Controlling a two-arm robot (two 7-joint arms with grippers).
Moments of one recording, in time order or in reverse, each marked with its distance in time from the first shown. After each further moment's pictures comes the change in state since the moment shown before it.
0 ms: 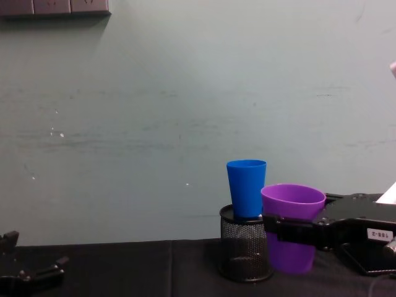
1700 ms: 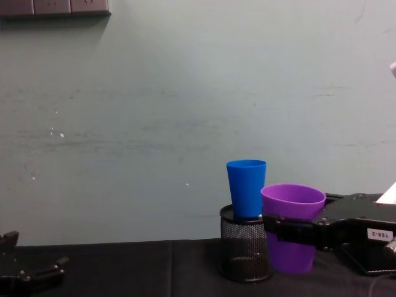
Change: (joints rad) left arm 0.000 0.000 0.000 0.000 0.000 0.000 0.000; right arm 0.000 0.000 0.000 0.000 0.000 0.000 0.000
